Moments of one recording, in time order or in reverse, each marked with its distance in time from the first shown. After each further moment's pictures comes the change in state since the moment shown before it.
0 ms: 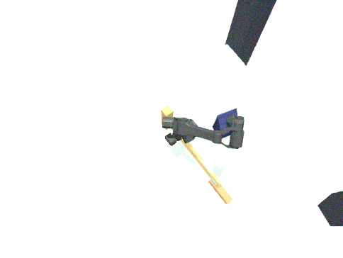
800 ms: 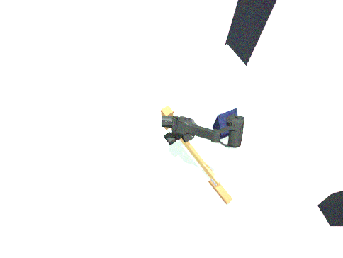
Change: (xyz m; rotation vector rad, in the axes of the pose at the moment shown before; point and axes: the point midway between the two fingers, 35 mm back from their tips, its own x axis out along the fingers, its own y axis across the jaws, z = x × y) arm 0.000 0.000 -0.007 0.000 0.000 0.000
